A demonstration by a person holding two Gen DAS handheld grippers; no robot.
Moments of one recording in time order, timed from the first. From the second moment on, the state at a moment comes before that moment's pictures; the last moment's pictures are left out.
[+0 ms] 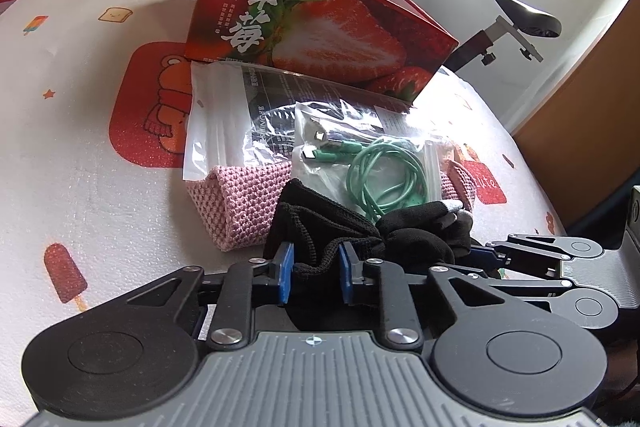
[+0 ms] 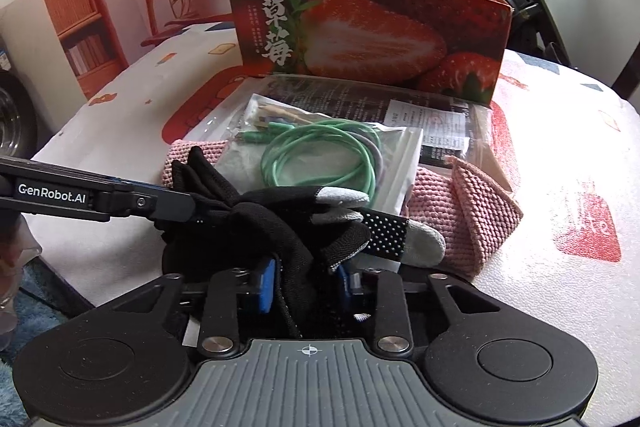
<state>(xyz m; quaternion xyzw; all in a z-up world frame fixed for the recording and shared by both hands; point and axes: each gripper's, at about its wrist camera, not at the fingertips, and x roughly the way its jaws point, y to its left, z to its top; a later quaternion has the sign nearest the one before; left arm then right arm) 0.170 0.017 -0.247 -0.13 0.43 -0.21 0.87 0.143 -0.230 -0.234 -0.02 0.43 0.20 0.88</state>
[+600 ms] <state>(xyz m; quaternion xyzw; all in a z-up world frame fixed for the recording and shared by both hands) 0.163 0.017 -0.225 -0.12 0.38 -0.23 0.89 0.140 -0.240 -0.214 0.02 0.38 0.21 0.90</state>
